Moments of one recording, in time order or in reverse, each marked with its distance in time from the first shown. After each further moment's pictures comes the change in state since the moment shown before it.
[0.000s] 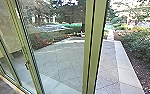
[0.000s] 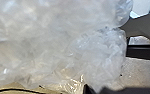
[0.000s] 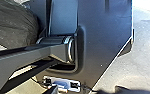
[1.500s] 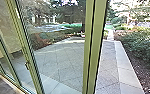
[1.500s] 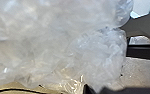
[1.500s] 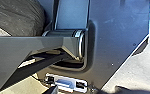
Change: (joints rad) left arm 0.000 0.001 0.000 0.001 0.001 0.000; right arm -0.058 0.187 -0.197 -0.086 0.070 -0.008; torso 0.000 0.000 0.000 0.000
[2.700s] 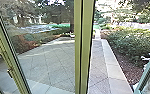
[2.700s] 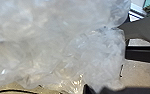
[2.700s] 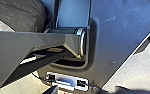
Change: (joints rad) left arm -0.005 0.002 0.001 0.000 0.000 0.000; right arm -0.010 0.011 -0.008 -0.006 -0.001 0.000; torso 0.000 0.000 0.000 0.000
